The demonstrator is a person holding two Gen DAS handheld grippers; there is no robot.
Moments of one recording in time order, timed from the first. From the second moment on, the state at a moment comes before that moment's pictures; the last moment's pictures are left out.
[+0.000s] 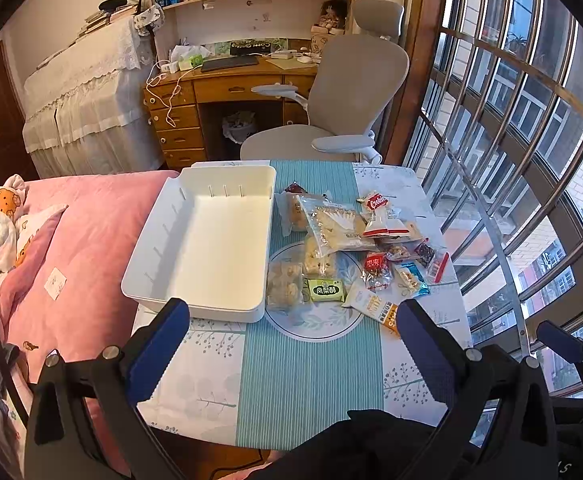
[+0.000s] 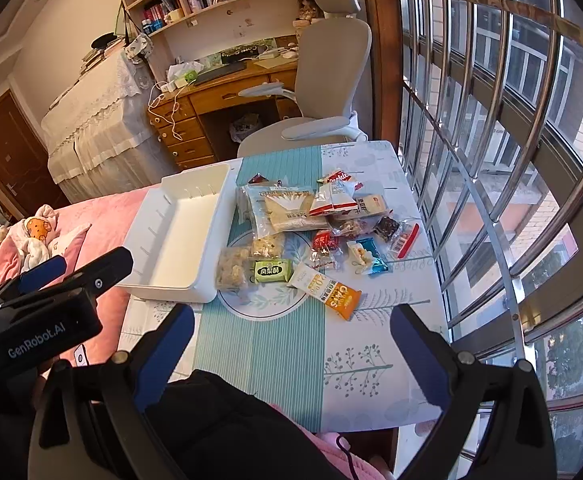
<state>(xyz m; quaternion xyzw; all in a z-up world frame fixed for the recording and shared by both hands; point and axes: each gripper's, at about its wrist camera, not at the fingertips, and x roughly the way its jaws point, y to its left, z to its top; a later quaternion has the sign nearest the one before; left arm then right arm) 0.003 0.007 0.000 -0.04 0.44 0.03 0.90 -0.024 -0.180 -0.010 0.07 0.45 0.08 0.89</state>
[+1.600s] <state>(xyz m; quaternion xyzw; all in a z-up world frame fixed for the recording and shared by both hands) 0.036 0.027 -0.046 0.01 0.52 0.01 0.85 -0.018 -0.183 -0.027 0.12 0.45 -0.02 0.89</state>
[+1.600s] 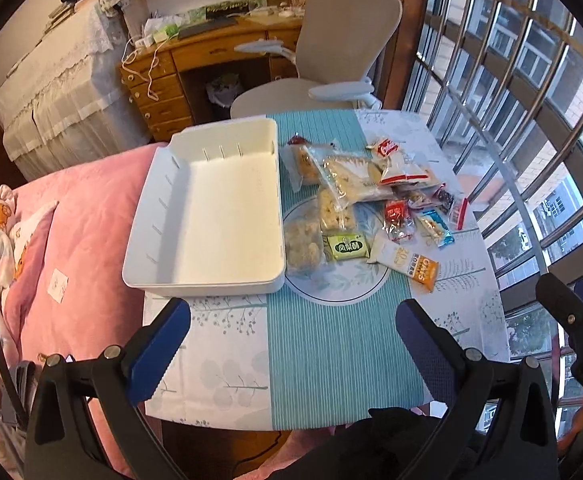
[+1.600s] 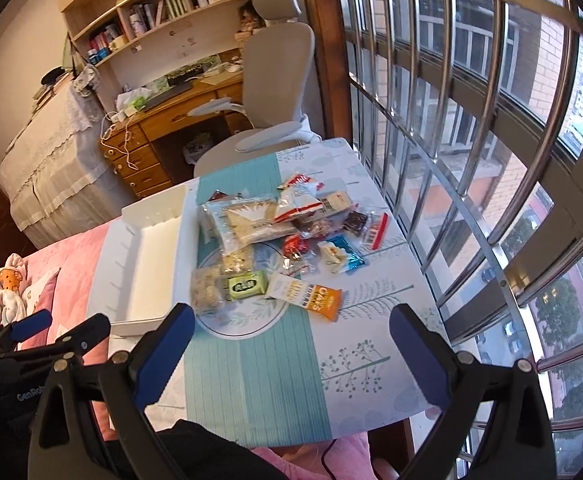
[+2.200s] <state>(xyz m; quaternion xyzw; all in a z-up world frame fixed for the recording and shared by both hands) 0.104 -0.039 -0.078 -0.11 0.58 0.00 0.81 0.074 -0.259 -0.060 0.08 0.48 0.02 0.88</state>
